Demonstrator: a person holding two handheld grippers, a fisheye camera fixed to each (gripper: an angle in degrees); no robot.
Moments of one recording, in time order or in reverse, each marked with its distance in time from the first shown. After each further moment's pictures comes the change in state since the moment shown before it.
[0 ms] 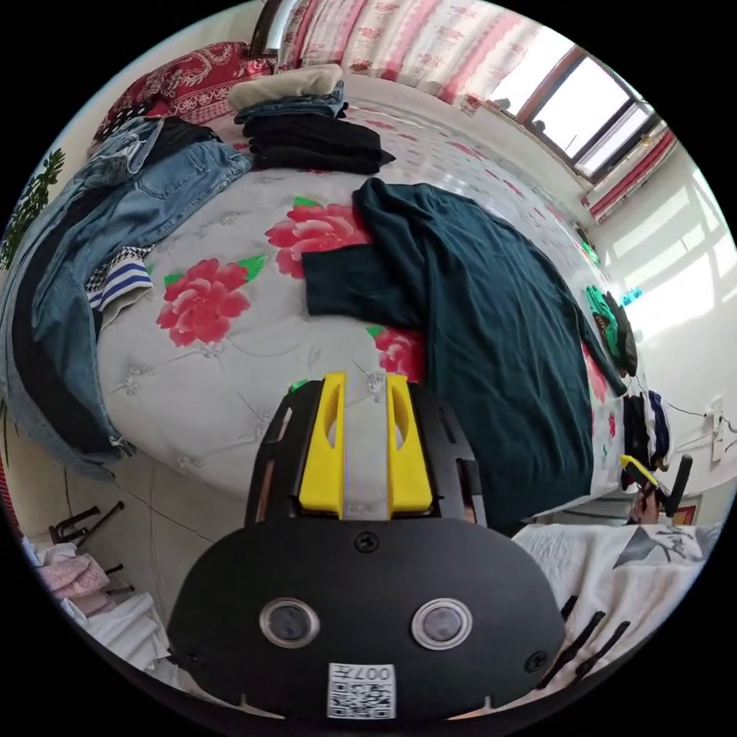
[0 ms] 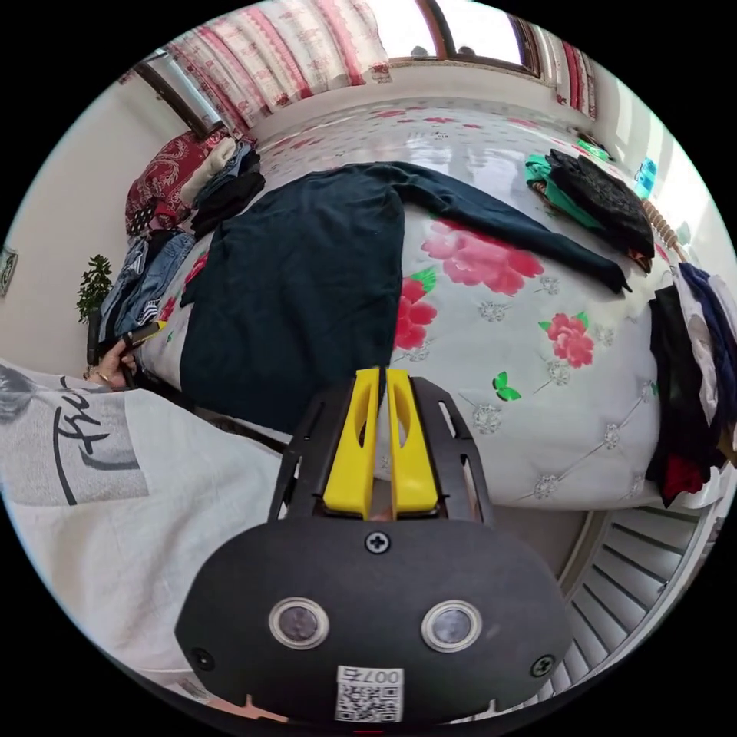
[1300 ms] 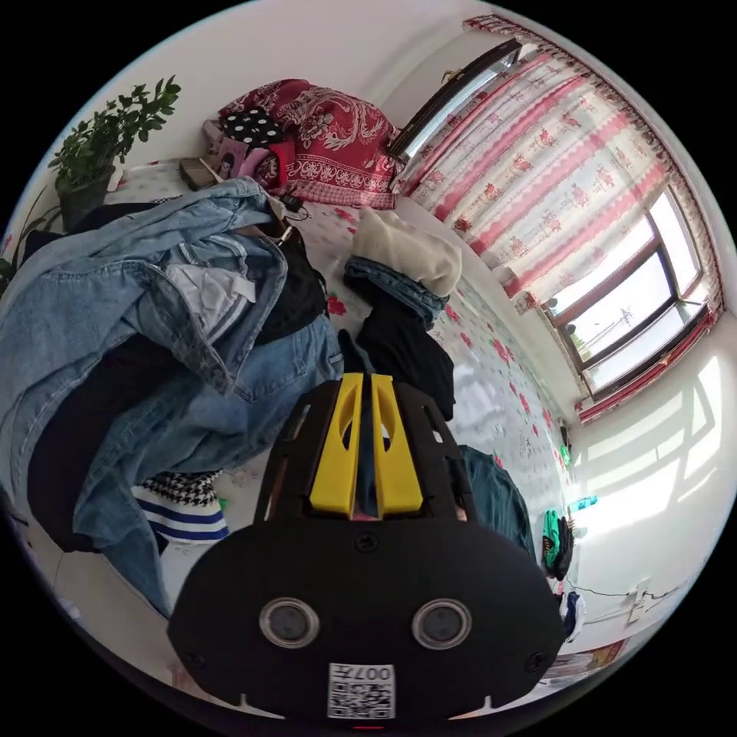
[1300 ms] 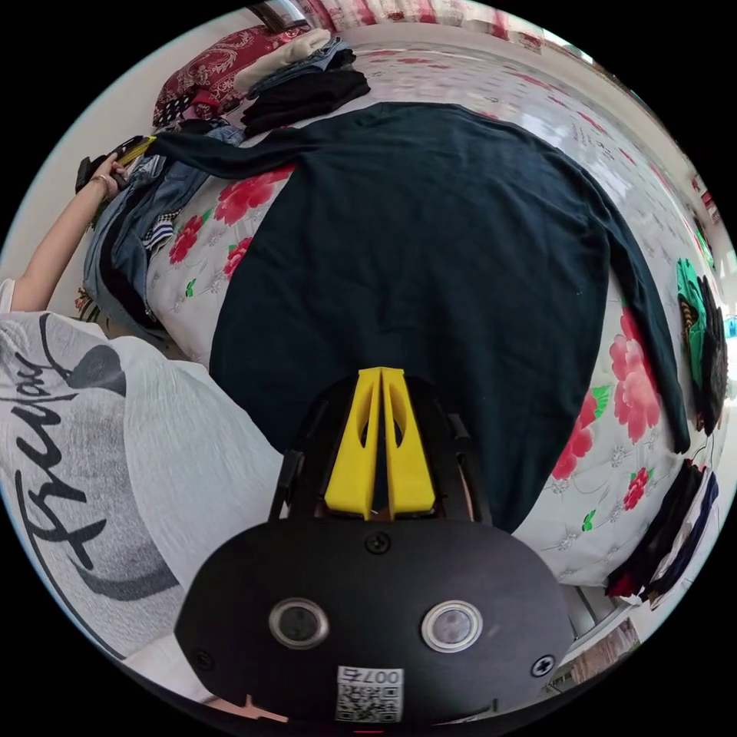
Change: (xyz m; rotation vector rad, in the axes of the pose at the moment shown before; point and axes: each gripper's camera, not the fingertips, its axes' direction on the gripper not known) left arm -0.244 -0.148 -0.187 0.467 0.183 -0.338; right arm -0.202 -0.138 0.133 -0.294 0.043 -0.257
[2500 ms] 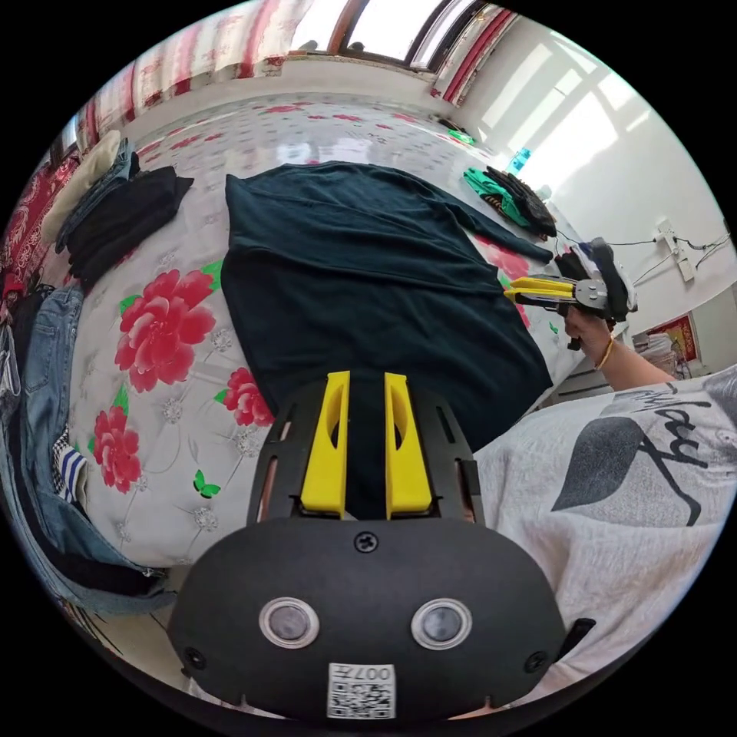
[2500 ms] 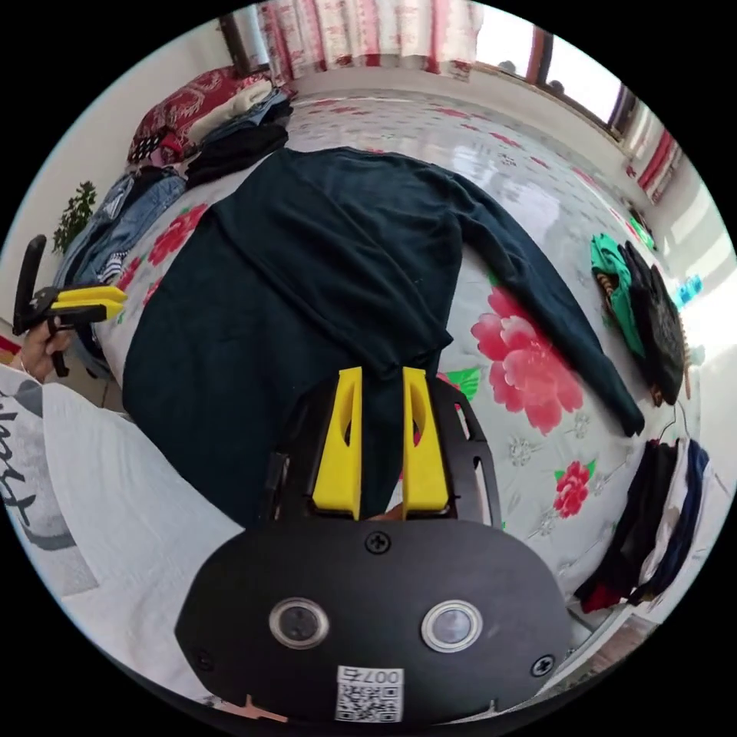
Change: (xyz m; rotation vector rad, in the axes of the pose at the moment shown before) left arm 0.219 0.516 0.093 -0.685 0.093 0.830; right arm 0.065 0.046 0.001 0.174 0.212 0.007
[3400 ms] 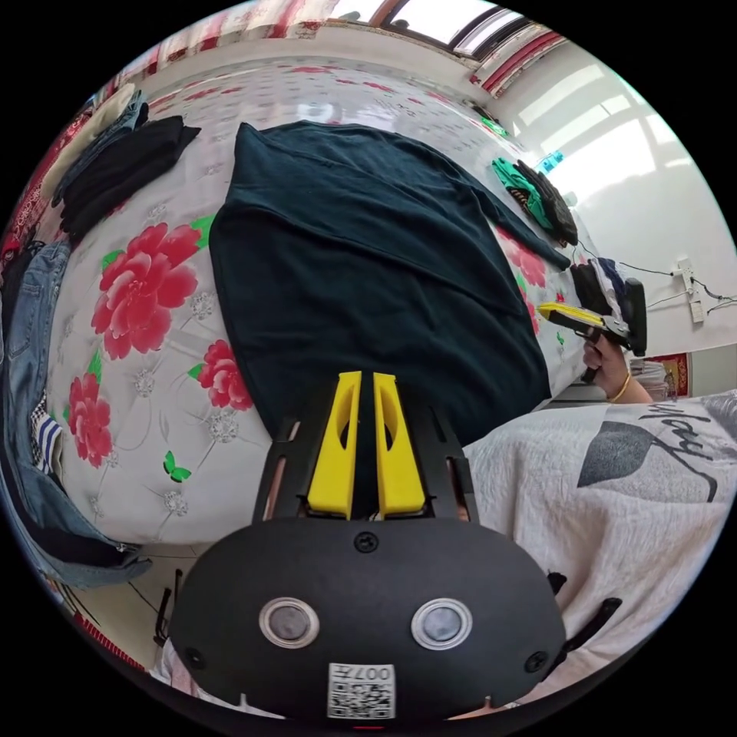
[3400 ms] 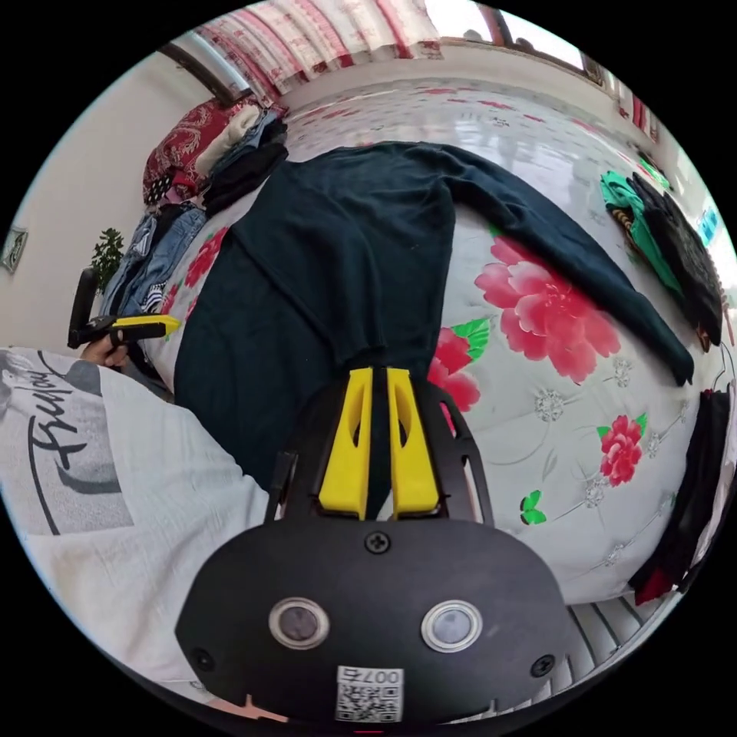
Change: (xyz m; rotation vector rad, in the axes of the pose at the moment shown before) left arm -0.104 -0.095 0.073 -0.119 0.038 -0.102; right arm 0.057 0.043 -0.052 0.043 -0.296 0.186
